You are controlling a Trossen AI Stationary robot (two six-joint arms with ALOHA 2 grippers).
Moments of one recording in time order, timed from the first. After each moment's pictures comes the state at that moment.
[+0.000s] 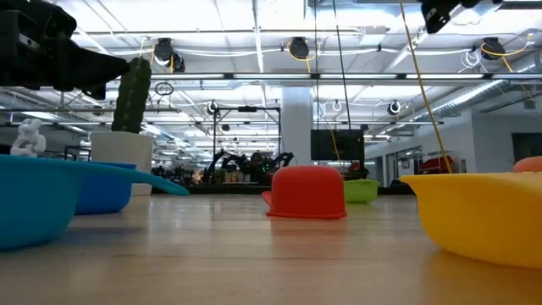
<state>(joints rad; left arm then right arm) -0.05 0.01 0.01 0.06 -0.07 0.07 0.08 0.54 0.62 -0.25 0.06 0.05</state>
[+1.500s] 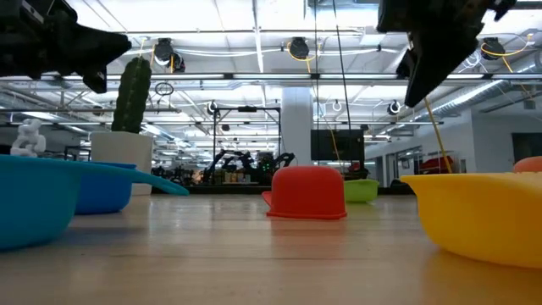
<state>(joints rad) -0.05 0.05 0.03 0.20 -0.08 -0.10 0.23 1.26 0.90 -0.72 0.09 0.41</state>
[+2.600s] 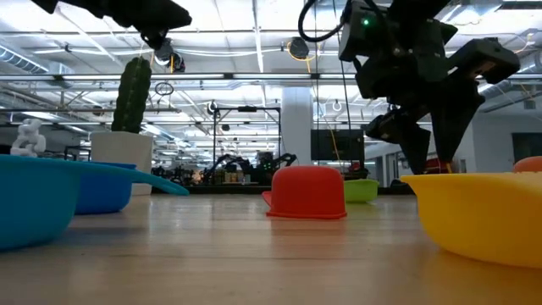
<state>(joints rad) -0.05 0.88 0.65 -0.06 0.03 0.03 0.01 1.54 0.91 -0.74 -0.36 -0.17</state>
